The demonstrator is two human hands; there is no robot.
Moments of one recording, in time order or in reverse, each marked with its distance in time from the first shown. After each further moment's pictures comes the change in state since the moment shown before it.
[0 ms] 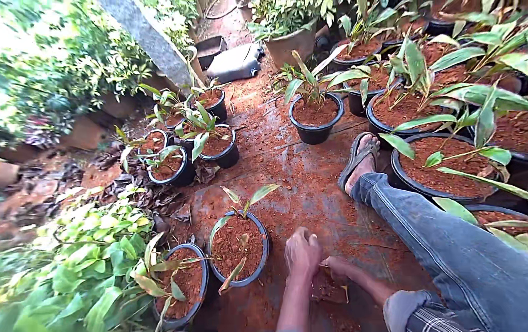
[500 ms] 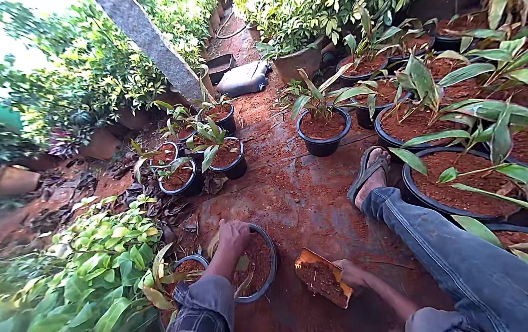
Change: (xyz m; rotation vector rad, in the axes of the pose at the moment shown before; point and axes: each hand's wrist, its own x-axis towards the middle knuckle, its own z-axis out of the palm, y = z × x) left_hand 0.045 -0.049 -0.159 1.053 -0.115 -0.114; right_hand 0.003 0.015 -0.015 0.498 0.149 0.056
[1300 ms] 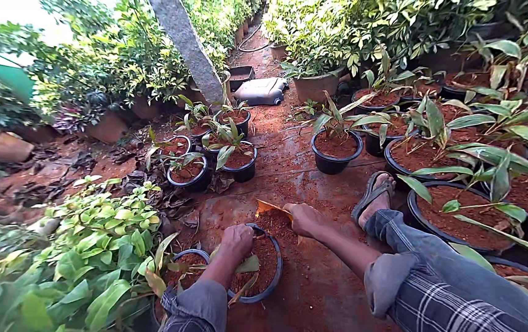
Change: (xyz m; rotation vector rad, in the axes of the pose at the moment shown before) left_hand -0.011 -0.032 0.020 -0.187 0.016 0.135; right_hand -0.064 -0.249 -0.051 -0.627 0.475 -0.225
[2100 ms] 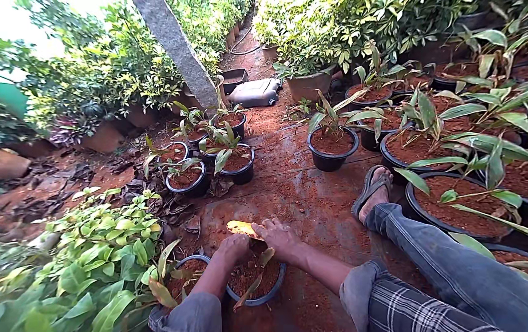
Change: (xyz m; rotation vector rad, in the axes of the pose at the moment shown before) left_hand -0.004 -0.017 0.004 -0.080 -0.146 0.047; right_hand -0.005 -0.056 0.055 -0.050 -0.027 -0.335
